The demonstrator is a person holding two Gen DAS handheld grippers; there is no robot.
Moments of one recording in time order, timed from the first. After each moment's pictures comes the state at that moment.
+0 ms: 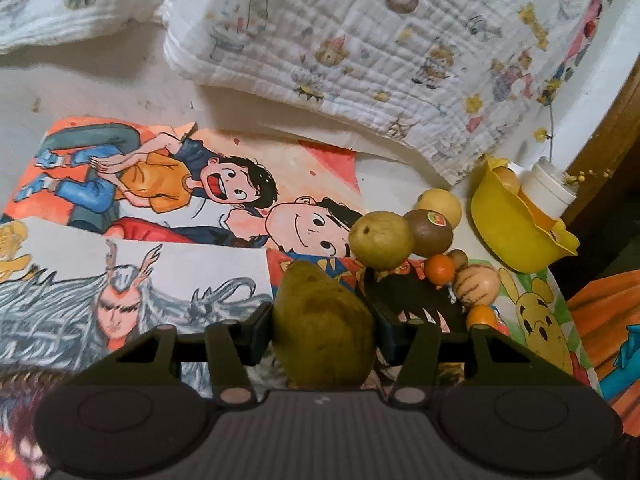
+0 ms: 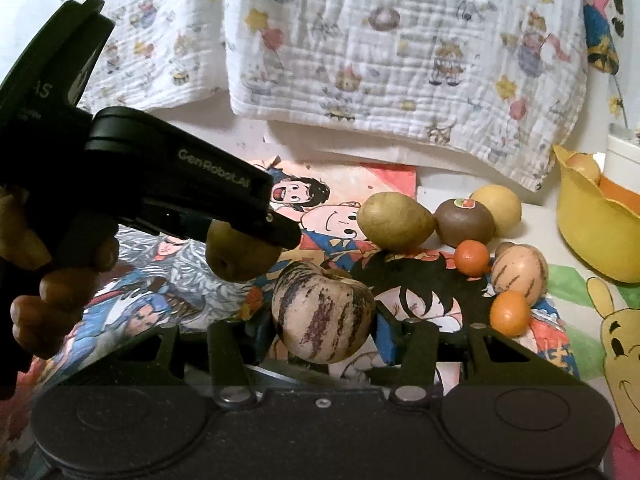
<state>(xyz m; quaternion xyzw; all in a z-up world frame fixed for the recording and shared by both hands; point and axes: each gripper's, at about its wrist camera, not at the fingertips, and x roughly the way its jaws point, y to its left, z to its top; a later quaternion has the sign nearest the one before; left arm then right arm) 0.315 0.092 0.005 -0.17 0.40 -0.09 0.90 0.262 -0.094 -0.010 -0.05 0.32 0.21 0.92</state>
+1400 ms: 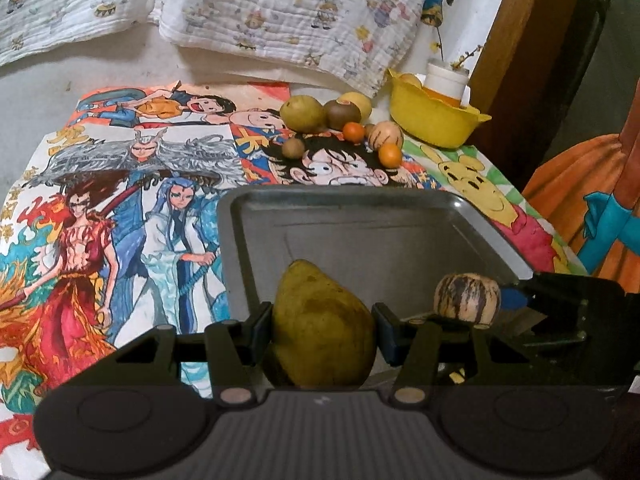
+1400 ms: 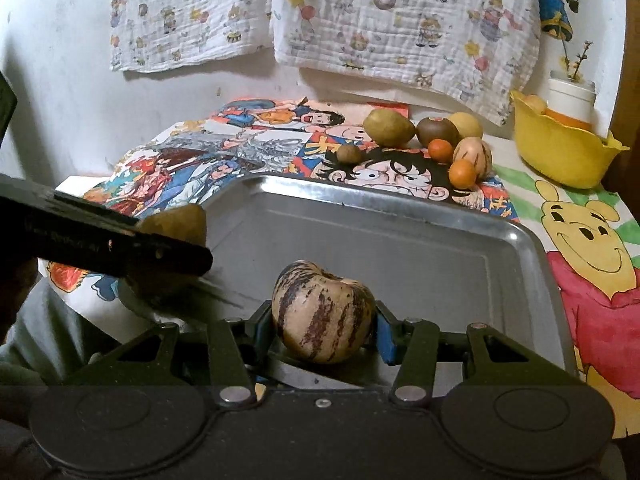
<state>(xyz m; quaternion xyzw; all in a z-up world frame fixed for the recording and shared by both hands) 0.098 0.042 -0.005 -0.08 0.39 -0.13 0.91 0.101 -0.159 -0.007 -0.06 0.36 0.22 0.90</state>
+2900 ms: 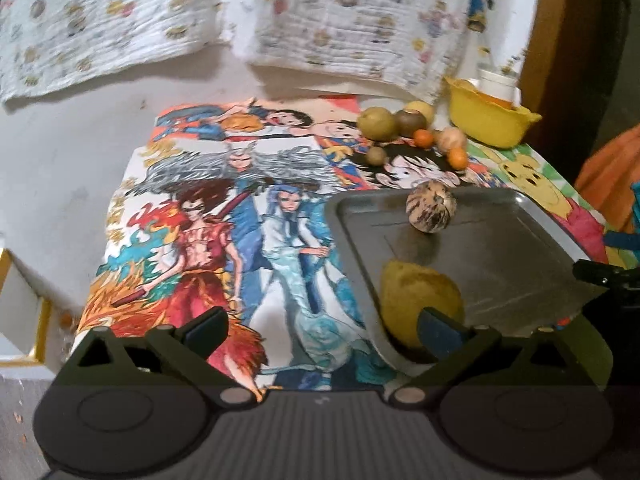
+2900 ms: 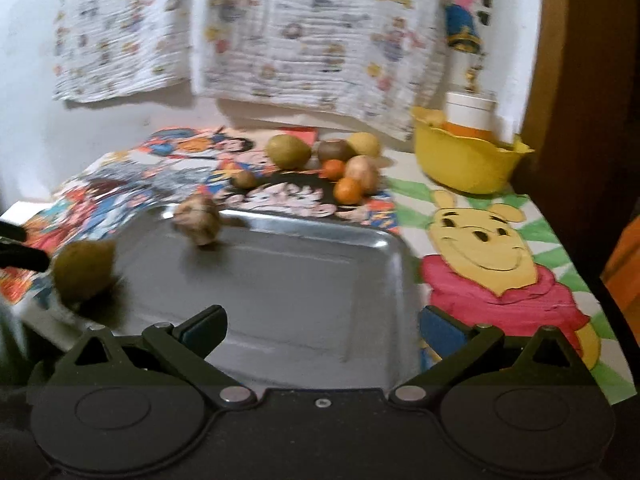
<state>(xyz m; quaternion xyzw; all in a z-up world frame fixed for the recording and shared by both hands) 0.072 0.097 0.012 -0.04 0.39 -0.04 0.92 0.100 -0.231 0.015 -0.07 0.33 0.13 0.93</state>
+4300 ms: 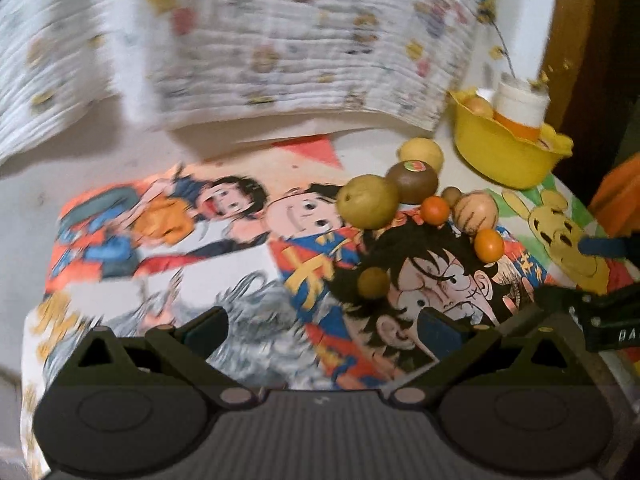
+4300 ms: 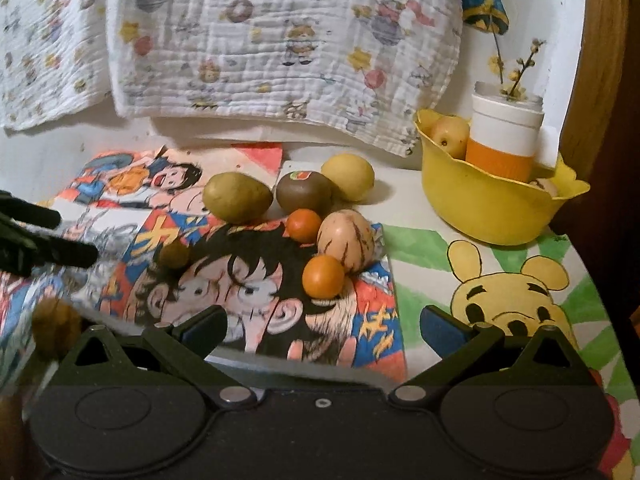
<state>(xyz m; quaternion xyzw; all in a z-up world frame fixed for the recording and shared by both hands) 0.292 0.056 0.019 0.02 0.40 -0.11 0.91 0.285 -0.204 0.011 -0.05 0.37 0.11 0.92</state>
